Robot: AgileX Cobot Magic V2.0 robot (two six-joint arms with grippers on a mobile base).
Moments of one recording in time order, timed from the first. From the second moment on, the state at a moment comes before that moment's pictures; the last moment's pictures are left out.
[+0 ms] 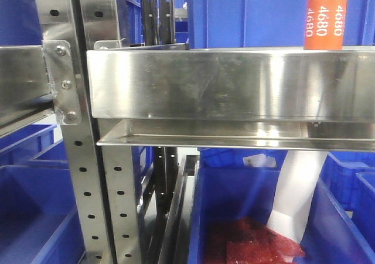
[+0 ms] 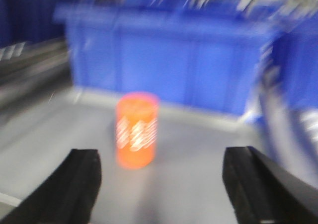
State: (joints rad) left arm -0.10 -0.01 0.03 0.00 0.05 -0.08; right arm 0.19 0.69 -0.60 -0.03 0.22 0.03
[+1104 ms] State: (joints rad) left arm -0.10 -0.01 0.03 0.00 0.05 -0.08; right arm 0.18 1.42 -0.75 -0.03 -0.22 0.13
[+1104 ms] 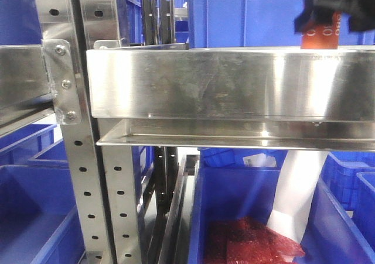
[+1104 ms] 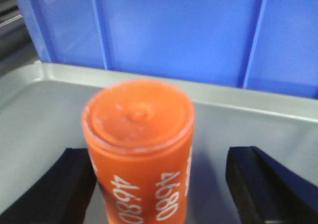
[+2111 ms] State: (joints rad) left arm -0.10 -0.01 0.03 0.00 0.05 -0.08; right arm 0.03 0.93 -0.75 -0.12 0.31 0.13
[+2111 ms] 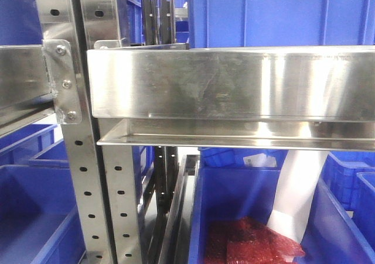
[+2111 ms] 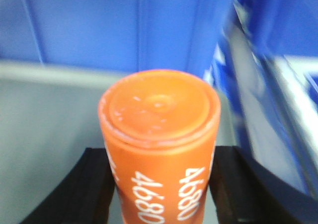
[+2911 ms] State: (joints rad) left arm -0.10 -0.01 0.03 0.00 0.05 -0.08; right arm 0.09 0.12 -0.46 -0.10 0.53 0.13
